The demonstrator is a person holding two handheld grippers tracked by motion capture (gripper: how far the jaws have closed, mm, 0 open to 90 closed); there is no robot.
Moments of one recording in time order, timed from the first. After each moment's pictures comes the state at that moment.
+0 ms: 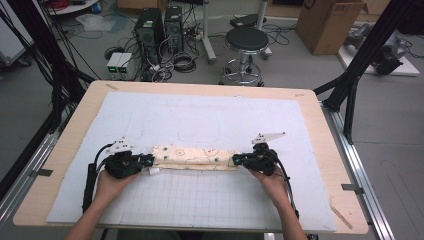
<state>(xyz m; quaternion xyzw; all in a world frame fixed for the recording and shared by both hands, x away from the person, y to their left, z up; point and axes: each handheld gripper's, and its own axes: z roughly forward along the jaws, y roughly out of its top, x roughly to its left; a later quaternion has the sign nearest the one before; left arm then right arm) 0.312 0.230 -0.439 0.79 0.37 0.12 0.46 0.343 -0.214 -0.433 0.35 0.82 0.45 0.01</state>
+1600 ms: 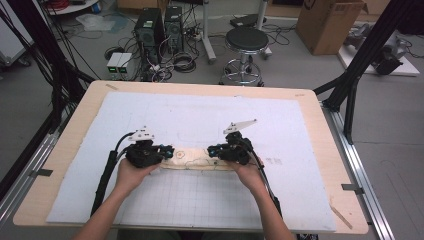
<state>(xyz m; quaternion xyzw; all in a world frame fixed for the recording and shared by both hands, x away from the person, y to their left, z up) 0.337 0.169 -0.419 0.80 0.36 0.09 0.47 0.360 -0.137 -0.405 0.30 0.84 0.45 0.00</state>
